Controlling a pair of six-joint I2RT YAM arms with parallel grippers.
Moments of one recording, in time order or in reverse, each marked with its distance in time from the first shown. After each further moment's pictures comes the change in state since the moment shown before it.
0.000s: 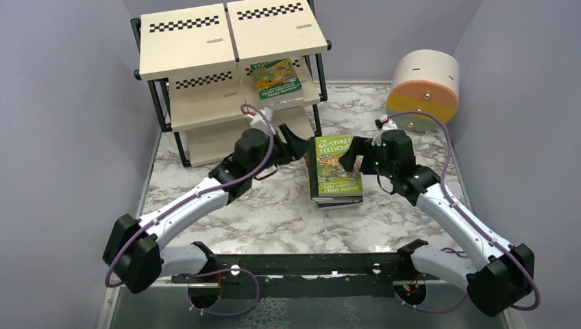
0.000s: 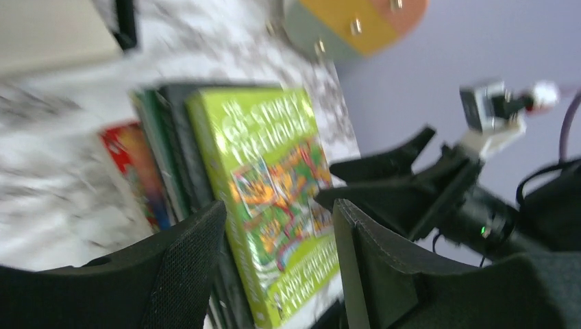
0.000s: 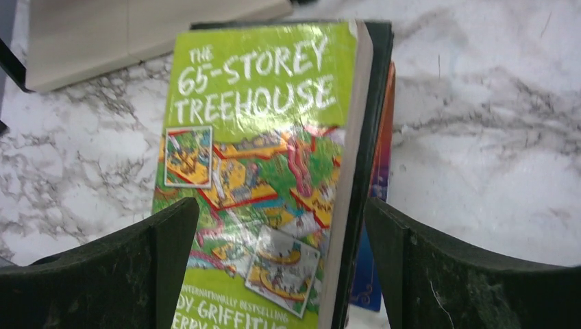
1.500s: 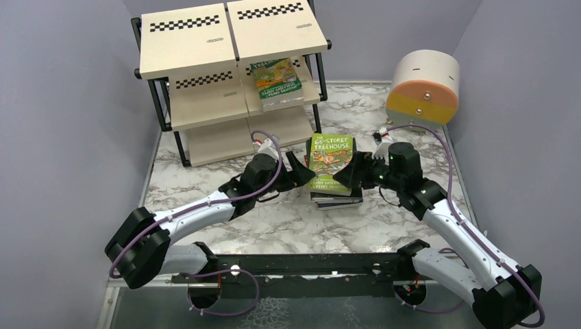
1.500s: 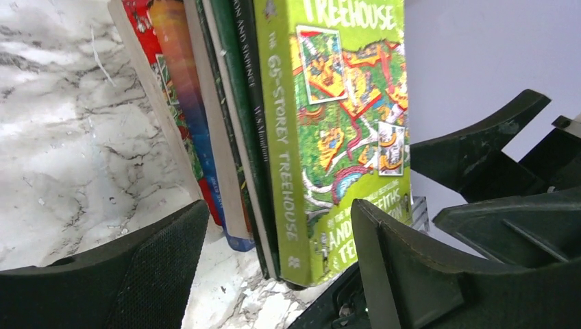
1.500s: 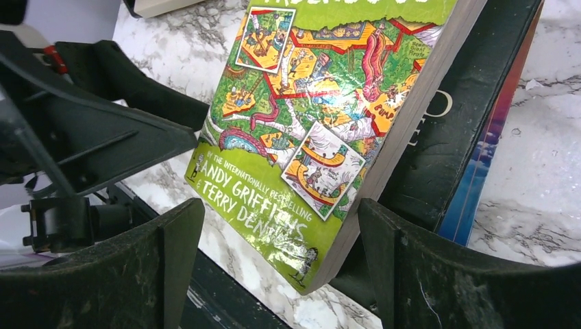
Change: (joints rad) left arm -0.183 0.047 -0.220 0.091 -0.009 -0.086; right arm 0.004 -0.165 -0.125 -0.023 -0.301 0.062
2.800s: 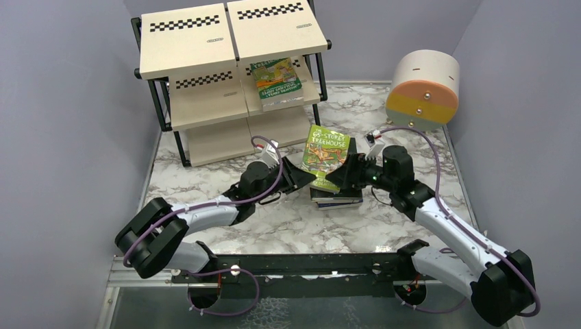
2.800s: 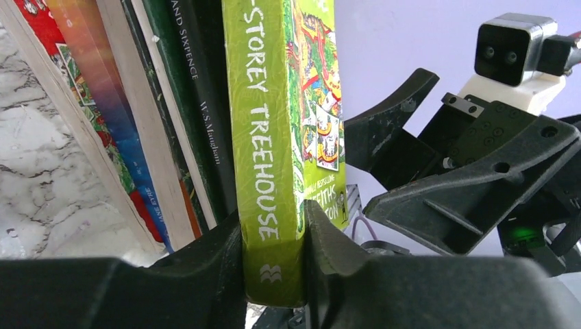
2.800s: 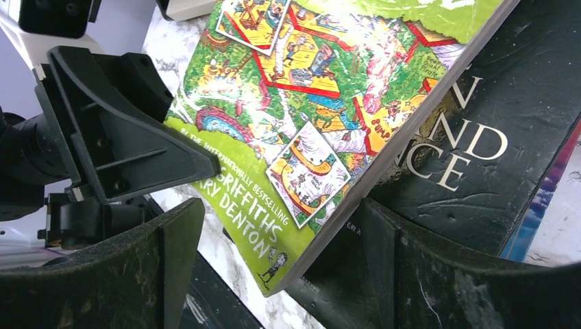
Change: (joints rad) left arm 0.033 0.127 -0.153 0.460 0.156 -0.143; right arm 0.013 0.071 -0.117 0.277 -0.073 0.035
